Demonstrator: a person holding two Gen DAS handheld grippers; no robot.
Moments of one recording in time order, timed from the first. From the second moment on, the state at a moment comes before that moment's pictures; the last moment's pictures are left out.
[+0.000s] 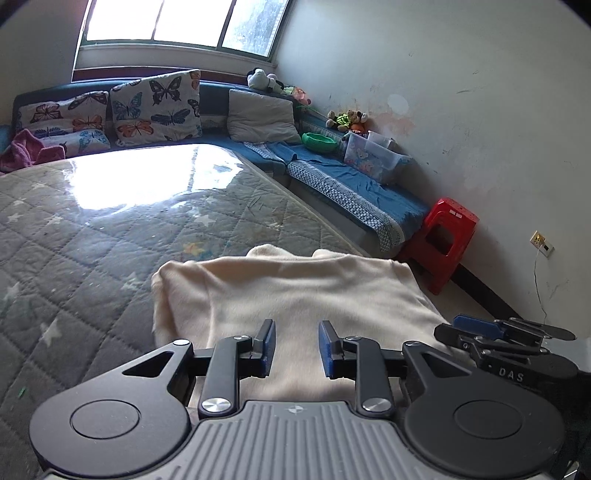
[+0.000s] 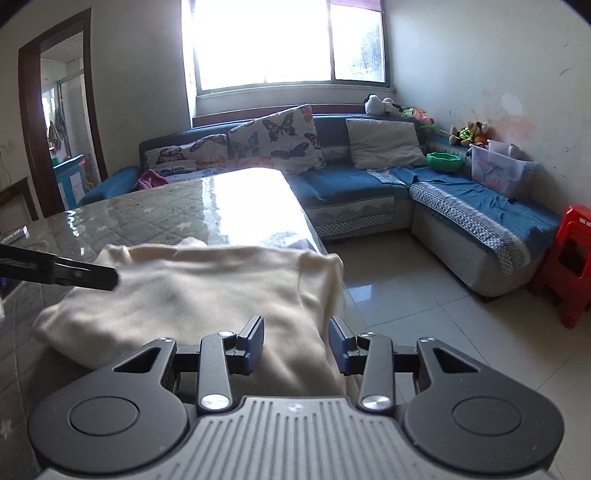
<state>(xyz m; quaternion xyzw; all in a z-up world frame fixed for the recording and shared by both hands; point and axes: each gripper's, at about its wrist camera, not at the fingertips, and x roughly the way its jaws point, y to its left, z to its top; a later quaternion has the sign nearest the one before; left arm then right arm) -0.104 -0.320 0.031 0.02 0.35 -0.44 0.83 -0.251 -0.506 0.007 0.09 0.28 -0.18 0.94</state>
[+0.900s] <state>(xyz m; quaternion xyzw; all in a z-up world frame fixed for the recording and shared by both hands) -0.116 -0.283 0.017 0.00 0.36 -0.40 0.84 -0.246 -0.481 0.008 0.07 0.26 -0.16 0.95</state>
